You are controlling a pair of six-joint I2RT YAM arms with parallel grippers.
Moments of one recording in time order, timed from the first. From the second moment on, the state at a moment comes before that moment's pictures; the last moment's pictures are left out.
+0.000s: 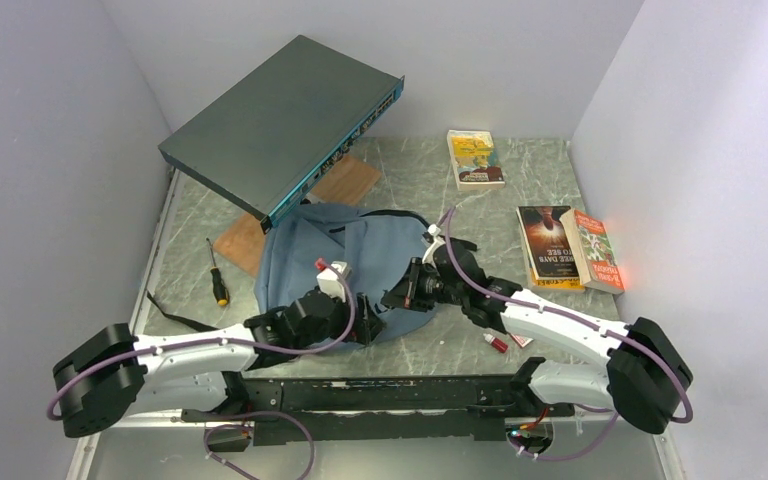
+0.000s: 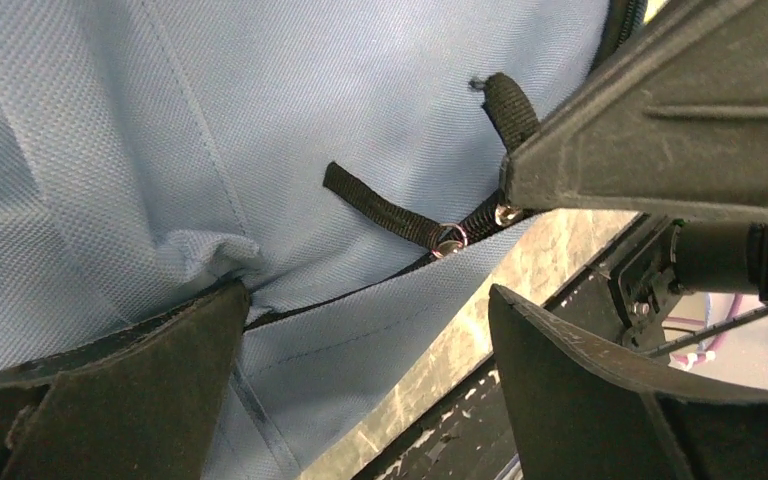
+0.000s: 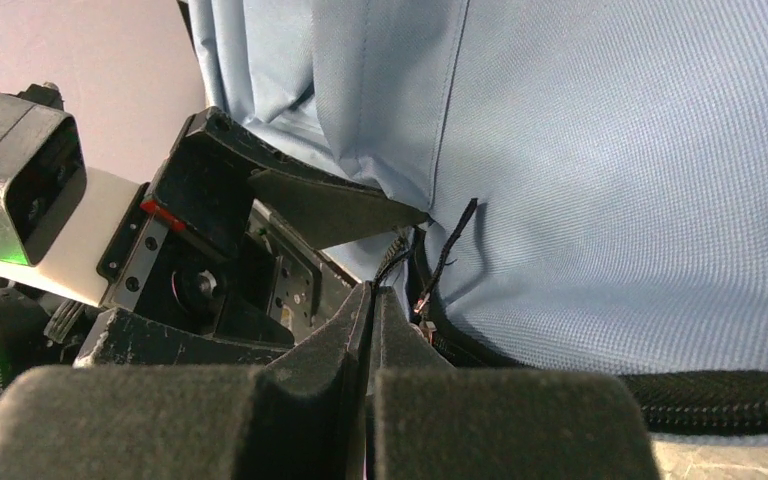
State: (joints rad) left arm -1.05 1.06 0.33 0.25 -0.15 -0.77; right arm 0.80 1.16 0.59 0.02 -0.26 0.99
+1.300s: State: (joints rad) left arm -1.00 1.13 0.82 -0.16 -0.07 -0.63; right arm 0.37 1.05 0.71 -0.23 -0.55 0.59
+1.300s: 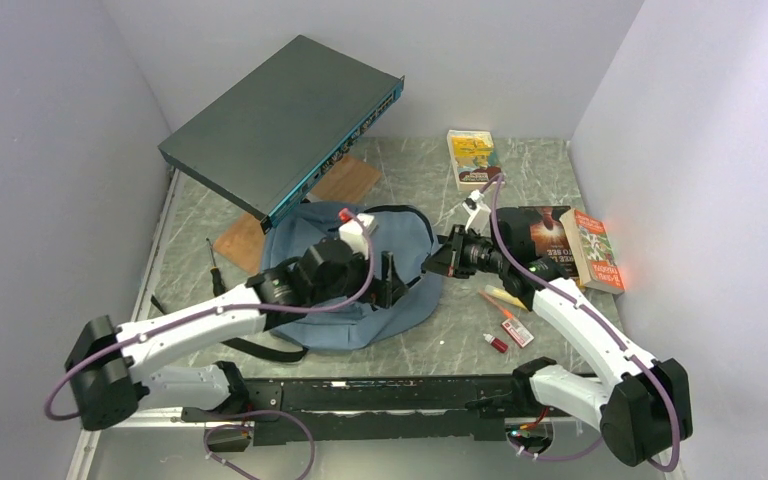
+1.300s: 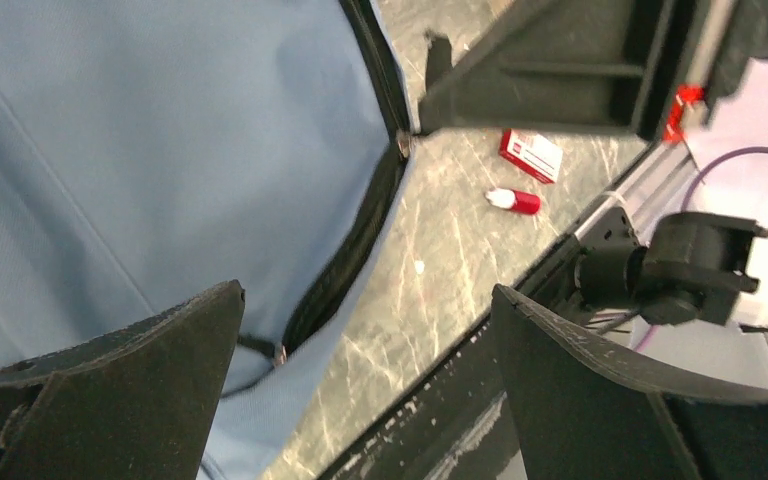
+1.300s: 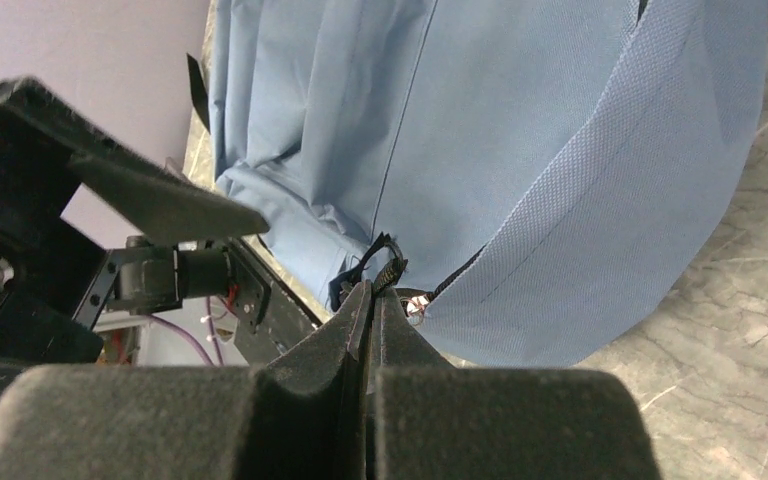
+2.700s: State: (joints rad) left arm -1.07 1.25 0.52 0.19 -0.07 -0.60; right arm 0.22 1.40 0.96 -0.30 -0.48 0.55
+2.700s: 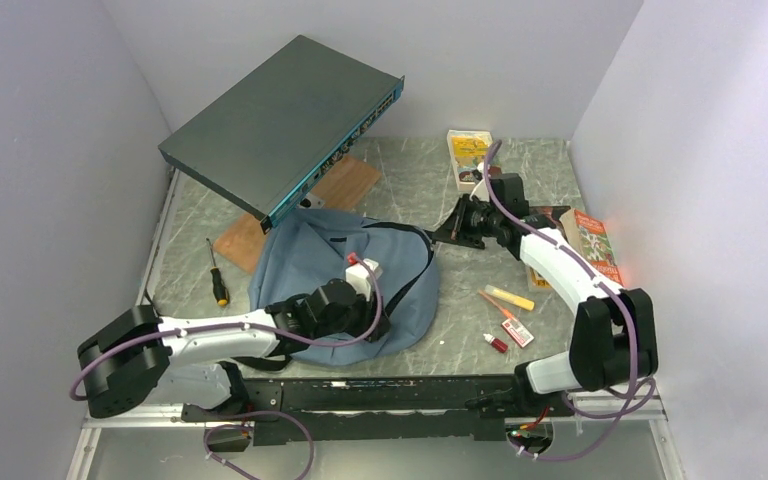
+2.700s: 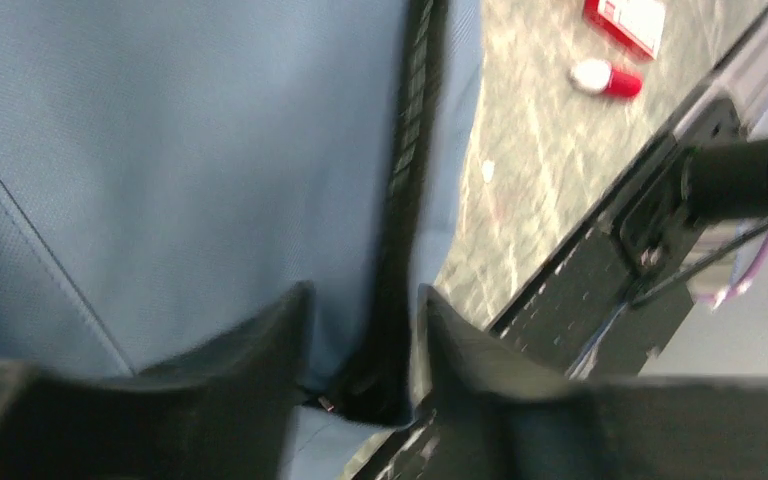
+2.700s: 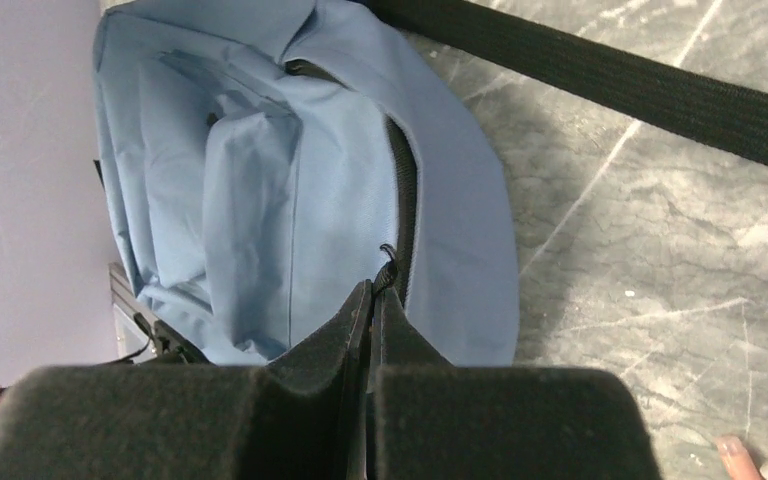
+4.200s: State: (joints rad) left arm -0.91 1.56 1.05 -0.09 0.04 -0.56; right arm 0.38 1.22 0.88 -0.20 -0.51 0.66
